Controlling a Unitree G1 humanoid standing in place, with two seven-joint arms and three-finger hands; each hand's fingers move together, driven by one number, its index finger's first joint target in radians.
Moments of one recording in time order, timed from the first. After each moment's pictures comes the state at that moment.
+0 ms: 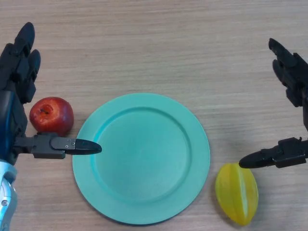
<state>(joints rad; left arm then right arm) -0.03 0.26 0.17 -0.49 -0.09 0.23 -0.07 -0.05 -0.28 -0.12 -0.44 -0.15 0.18 0.28</state>
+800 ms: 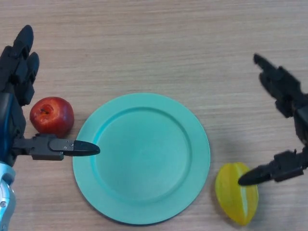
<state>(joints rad) -0.02 0.26 0.20 -0.48 -0.09 0.22 -0.07 0.00 -0.28 -0.11 -0.38 -0.16 -0.03 0.47</state>
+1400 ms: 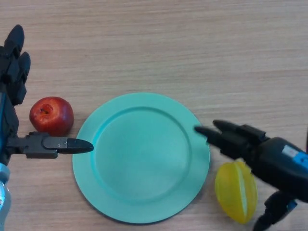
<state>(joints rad) -0.03 0.26 0.20 -0.45 -0.09 0.20 -0.07 0.02 -0.35 -0.09 -0.18 -0.64 -0.65 0.66</state>
